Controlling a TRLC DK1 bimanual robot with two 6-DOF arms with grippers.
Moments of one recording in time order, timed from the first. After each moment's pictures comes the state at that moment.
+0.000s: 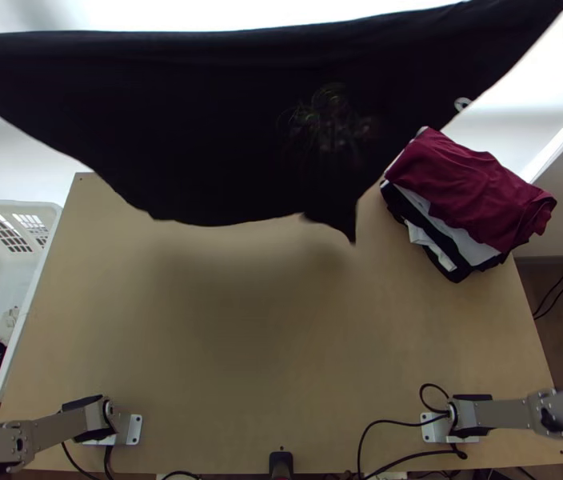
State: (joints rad) left arm 0.30 1.29 2.18 -0.64 0.15 -0.41; right arm -0.03 1.44 2.24 -0.38 -0.24 0.60
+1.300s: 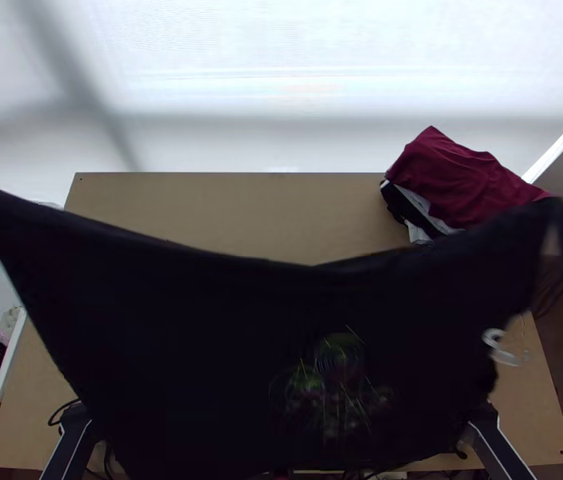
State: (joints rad) left arm 0.31 0.79 1.46 -0.65 0.20 -0.41; right arm 0.03 0.76 1.48 -0.70 -0.26 0.57
